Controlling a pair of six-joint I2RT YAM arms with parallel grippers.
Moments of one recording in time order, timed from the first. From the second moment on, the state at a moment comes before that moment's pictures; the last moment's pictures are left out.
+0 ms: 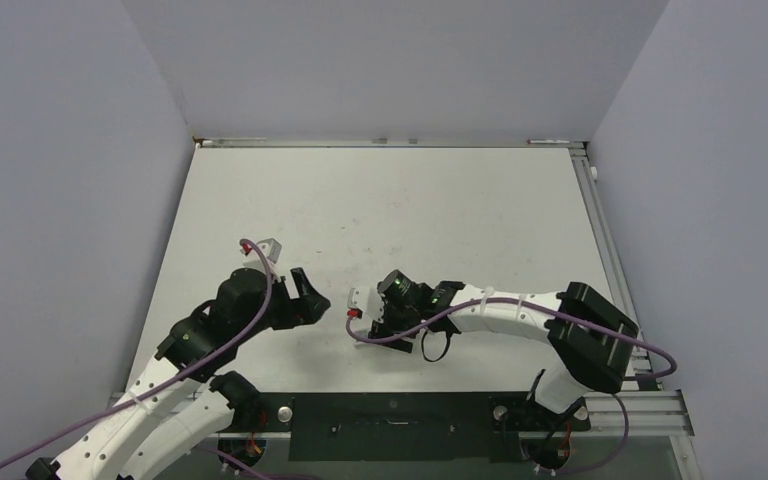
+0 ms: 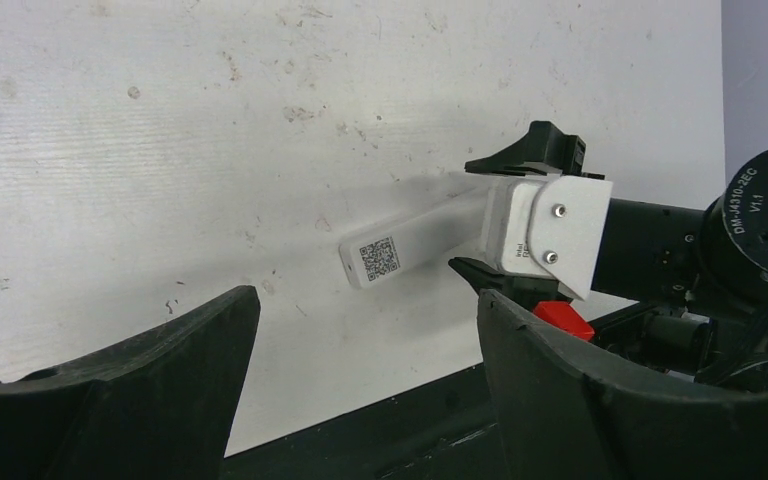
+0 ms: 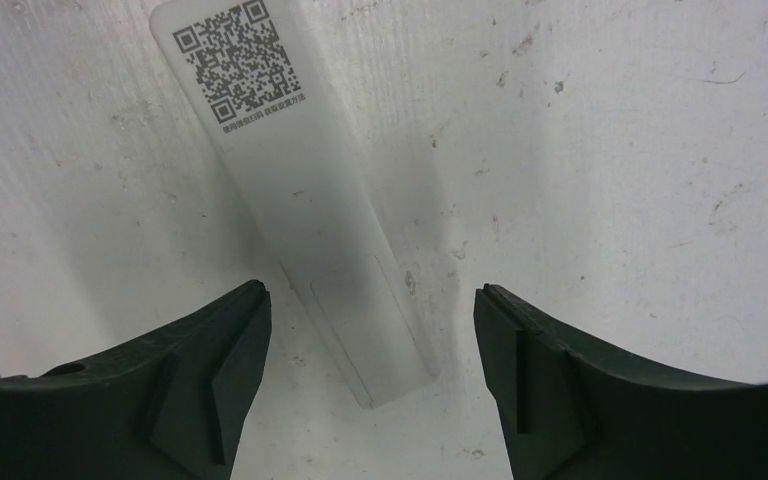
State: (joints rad) left arm -0.66 0.61 0.70 -0.71 -0.09 -0.75; right arm 1.03 1.56 0.88 -0.34 -0.05 -0.40
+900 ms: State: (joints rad) left arm -0.66 0.59 0.70 -0.71 -0.09 -0.76; right arm 1.07 1.62 0.89 -0.34 0.00 -0.33
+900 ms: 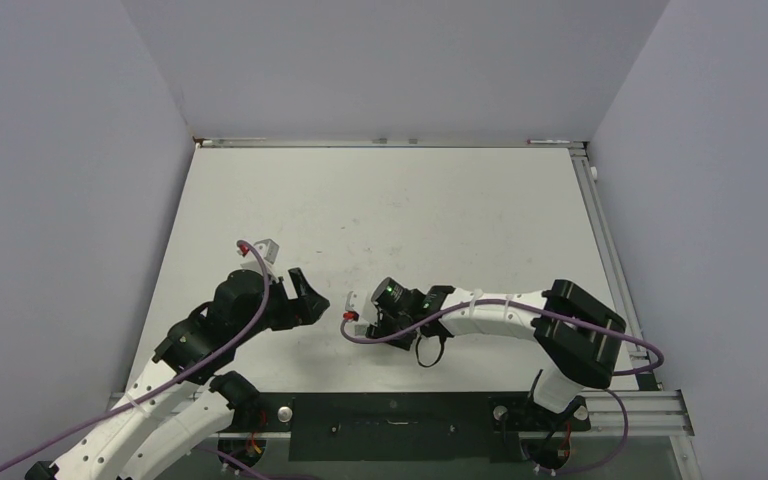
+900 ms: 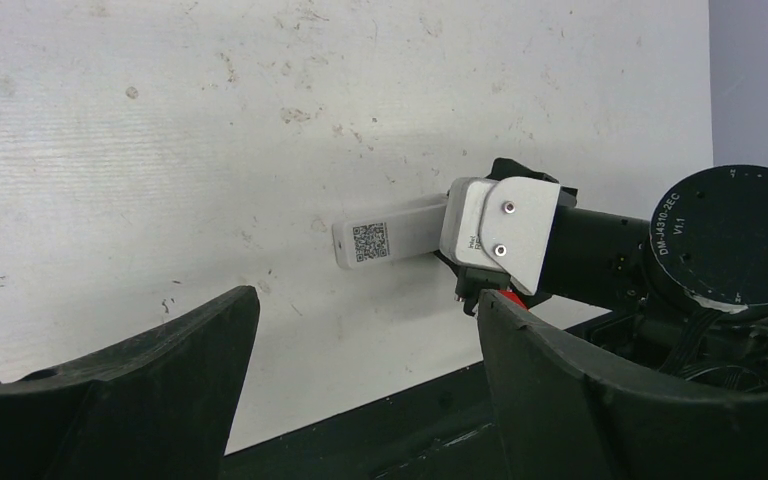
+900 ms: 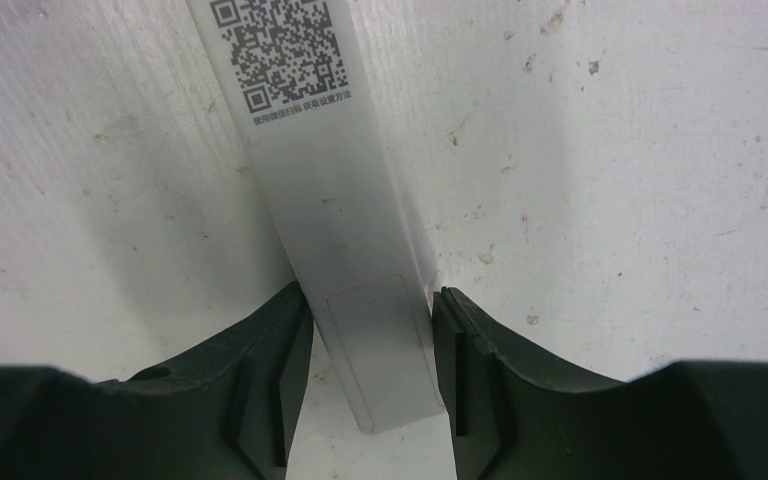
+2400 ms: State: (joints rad) left arm -0.66 0.46 0.50 -0.38 0.21 -0.97; right arm 1.08 1.04 0.63 -0.03 0.03 0.49
